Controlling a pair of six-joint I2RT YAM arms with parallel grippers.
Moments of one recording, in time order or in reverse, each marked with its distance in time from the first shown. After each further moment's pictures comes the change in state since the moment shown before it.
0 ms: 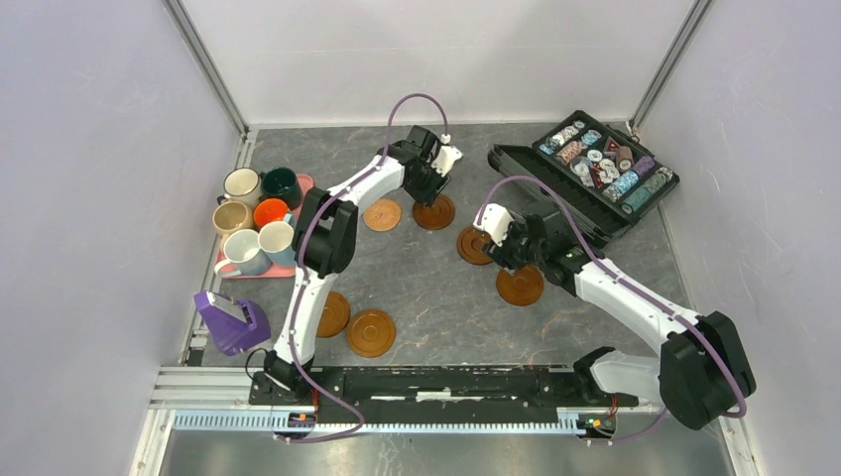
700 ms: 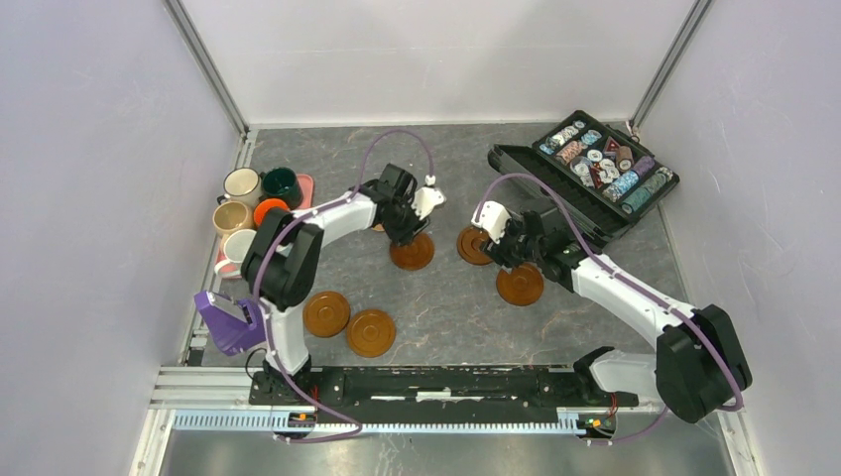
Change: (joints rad) left arm -0.005 -0.473 -0.752 0.236 0.064 0.163; right arm 0.000 0.030 0.022 0.016 -0.023 0.006
